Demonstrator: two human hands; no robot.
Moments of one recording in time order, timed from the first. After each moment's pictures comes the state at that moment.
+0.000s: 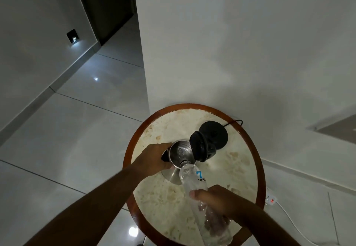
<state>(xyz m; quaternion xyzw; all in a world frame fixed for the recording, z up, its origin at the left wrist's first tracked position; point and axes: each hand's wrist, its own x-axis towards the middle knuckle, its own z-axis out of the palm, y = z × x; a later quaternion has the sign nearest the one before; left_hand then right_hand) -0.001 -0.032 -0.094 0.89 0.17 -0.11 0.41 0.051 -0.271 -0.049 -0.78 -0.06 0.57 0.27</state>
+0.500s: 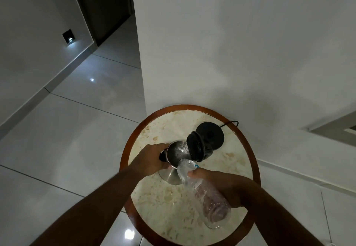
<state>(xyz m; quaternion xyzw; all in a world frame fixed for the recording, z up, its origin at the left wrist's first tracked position) 0.000 -0.032 -0.098 0.87 0.21 -0.12 0.42 0.077 -0.249 -0.010 -0.62 0.04 0.69 0.36</state>
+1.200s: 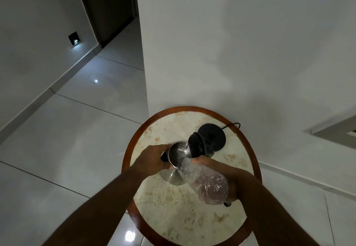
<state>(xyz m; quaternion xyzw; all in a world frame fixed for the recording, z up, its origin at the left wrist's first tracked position) -0.002 -0.034 -0.098 0.88 0.22 -0.12 0.40 0.087 -0.236 -0.010 -0.60 0.06 0.68 0.41</state>
